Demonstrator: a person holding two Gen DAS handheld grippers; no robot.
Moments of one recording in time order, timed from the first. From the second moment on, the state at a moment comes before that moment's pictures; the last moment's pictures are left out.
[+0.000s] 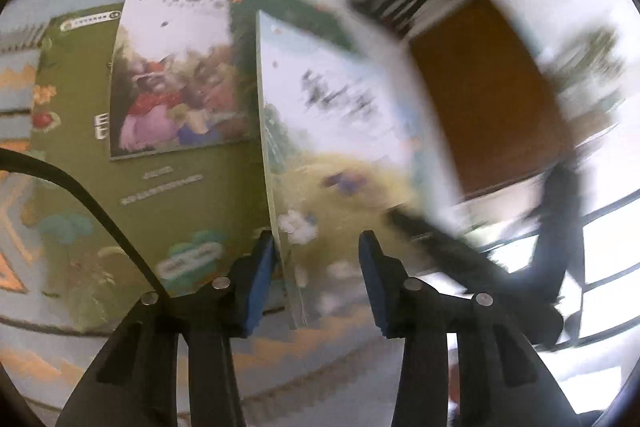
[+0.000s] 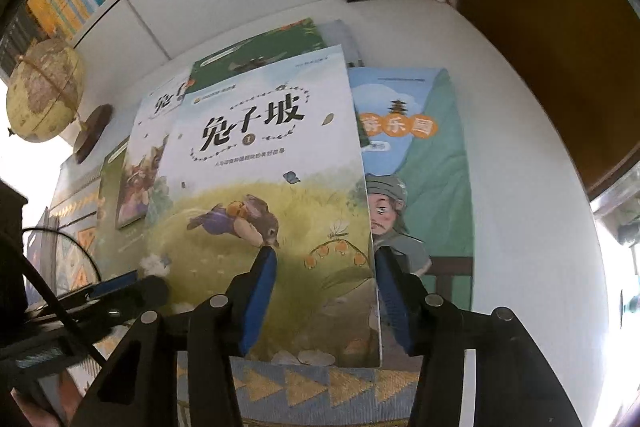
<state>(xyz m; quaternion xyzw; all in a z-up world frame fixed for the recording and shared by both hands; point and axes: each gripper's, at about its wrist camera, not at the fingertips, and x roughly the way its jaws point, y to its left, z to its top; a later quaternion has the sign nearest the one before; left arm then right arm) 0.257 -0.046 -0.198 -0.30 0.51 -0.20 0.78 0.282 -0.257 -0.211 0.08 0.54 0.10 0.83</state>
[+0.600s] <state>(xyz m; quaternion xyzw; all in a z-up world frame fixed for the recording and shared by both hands) 0.277 -0.040 -0.221 -0.47 0.49 -0.25 0.69 0.285 -0.292 -0.233 0.35 0.55 0.19 0.73</state>
